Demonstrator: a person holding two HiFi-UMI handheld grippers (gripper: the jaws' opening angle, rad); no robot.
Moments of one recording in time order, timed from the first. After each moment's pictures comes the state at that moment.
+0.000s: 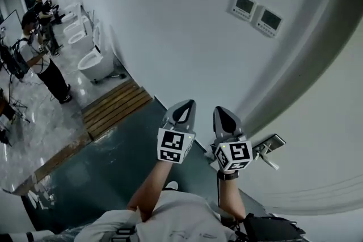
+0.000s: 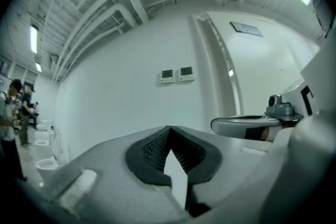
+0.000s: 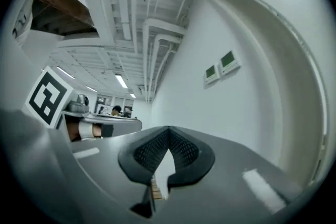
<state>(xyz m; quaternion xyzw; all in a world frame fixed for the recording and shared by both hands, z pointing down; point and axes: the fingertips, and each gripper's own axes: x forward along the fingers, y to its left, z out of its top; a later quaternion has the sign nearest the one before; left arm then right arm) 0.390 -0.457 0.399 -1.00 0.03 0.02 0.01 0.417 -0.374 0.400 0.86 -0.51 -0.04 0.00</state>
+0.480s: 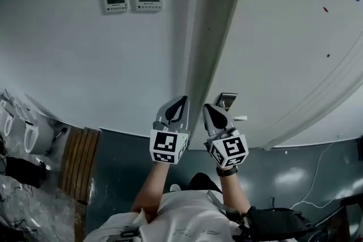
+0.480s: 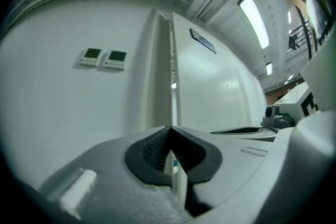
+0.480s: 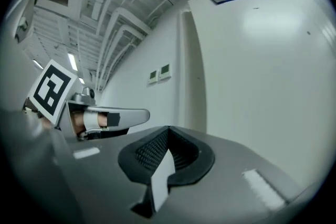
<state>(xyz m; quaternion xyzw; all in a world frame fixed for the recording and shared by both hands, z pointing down) 0.470 -0.266 0.399 -0.95 -0.31 0.04 -0.01 0.444 -0.202 0.421 0.97 -0.23 -0.02 0.02</state>
